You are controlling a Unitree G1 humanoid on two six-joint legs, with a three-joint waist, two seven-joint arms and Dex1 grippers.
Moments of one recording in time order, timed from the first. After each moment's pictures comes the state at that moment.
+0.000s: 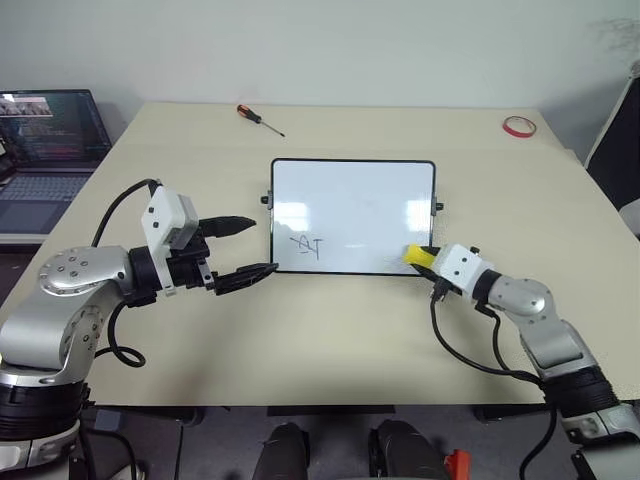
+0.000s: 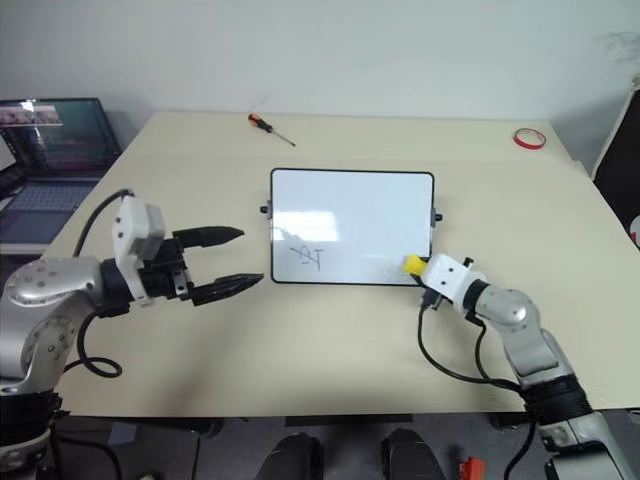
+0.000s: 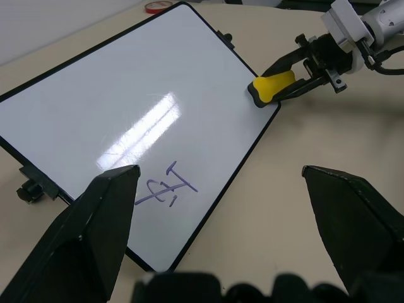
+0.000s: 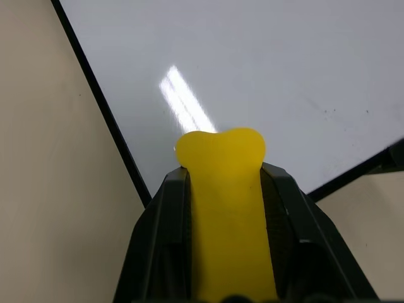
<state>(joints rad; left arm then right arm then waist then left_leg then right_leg) -0.28 0.86 0.21 -0.28 -0.59 0.52 -1.01 -0.33 -0.58 0.15 0.07 -0.11 -0.01 0.64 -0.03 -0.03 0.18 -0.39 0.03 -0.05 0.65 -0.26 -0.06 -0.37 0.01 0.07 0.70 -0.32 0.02</state>
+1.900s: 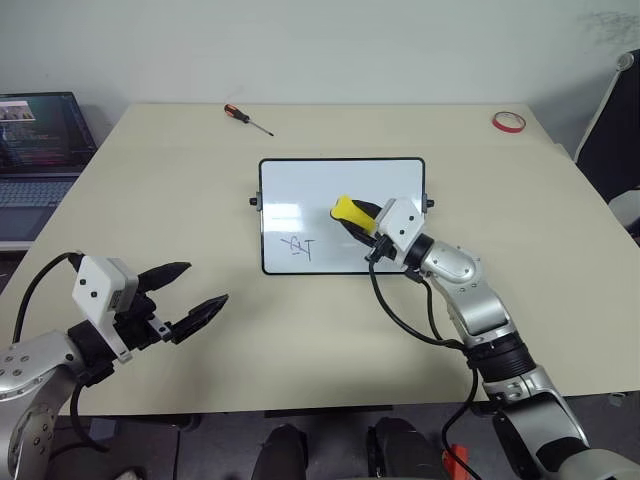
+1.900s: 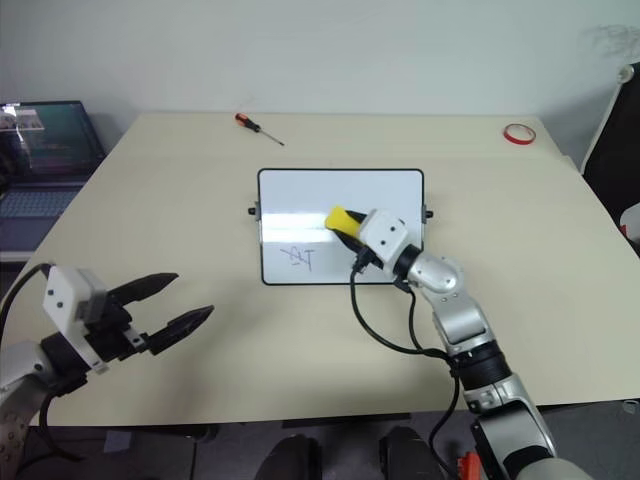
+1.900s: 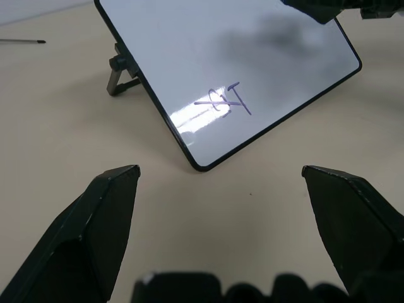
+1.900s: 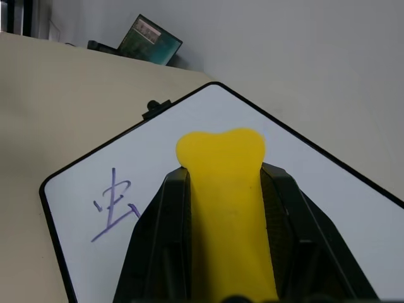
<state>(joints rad) 0.22 0.76 0.52 -0.47 -0.61 0.47 -0.82 -0.59 -0.21 0.23 0.15 -0.03 -0.05 0.57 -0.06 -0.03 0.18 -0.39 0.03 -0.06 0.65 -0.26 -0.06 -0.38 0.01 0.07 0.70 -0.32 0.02</state>
